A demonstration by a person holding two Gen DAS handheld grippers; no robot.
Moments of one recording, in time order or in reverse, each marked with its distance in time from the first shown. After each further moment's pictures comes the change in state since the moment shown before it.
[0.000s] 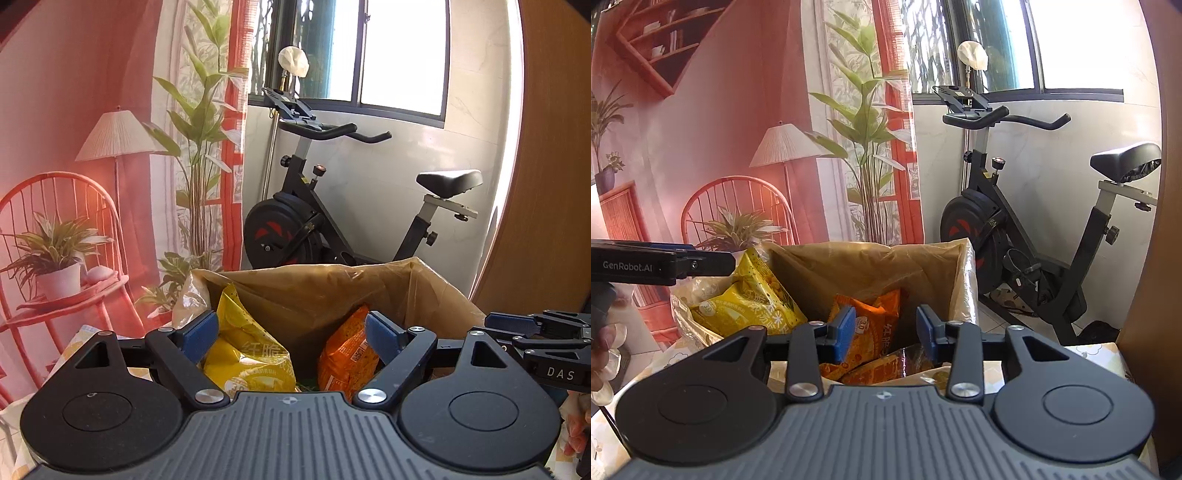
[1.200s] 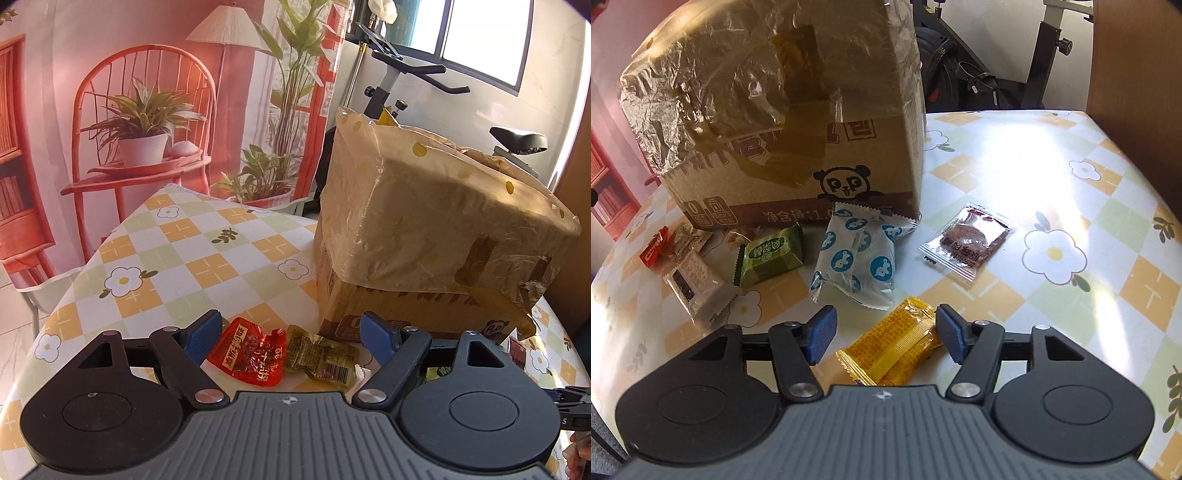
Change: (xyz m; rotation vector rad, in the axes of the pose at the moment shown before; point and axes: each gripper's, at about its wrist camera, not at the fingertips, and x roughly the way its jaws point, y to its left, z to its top) left arm -0.049 0.090 -0.136 -0.176 0.205 0.150; right arm -0.006 -0.006 -0.188 0.161 0.432 -0.128
